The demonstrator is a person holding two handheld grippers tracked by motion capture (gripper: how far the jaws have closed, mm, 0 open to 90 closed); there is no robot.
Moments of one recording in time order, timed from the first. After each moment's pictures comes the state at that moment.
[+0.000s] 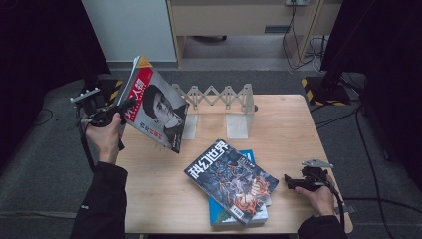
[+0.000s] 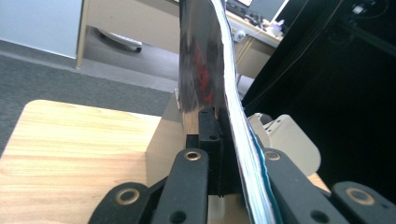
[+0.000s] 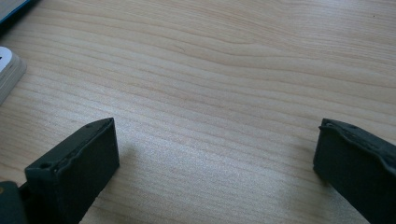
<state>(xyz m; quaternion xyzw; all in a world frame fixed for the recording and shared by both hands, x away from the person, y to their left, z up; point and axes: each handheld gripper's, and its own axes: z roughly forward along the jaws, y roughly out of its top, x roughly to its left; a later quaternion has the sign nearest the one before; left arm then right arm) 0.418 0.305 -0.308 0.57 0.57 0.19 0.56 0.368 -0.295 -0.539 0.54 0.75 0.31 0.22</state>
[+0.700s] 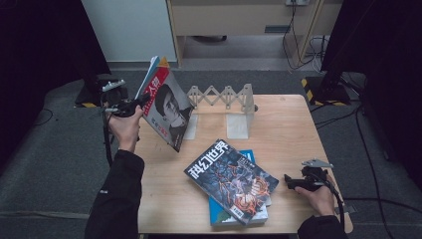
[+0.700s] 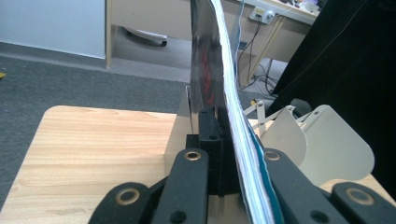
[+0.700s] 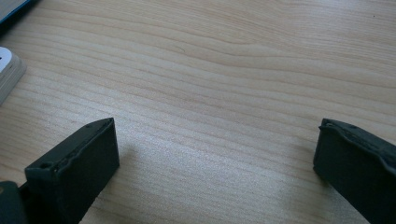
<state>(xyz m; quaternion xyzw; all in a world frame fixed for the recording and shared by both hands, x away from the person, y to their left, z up) 0.453 0.266 -0.313 0.60 0.58 0.23 0.50 0.369 -0.295 -0.540 0.54 0.75 0.31 0.22</state>
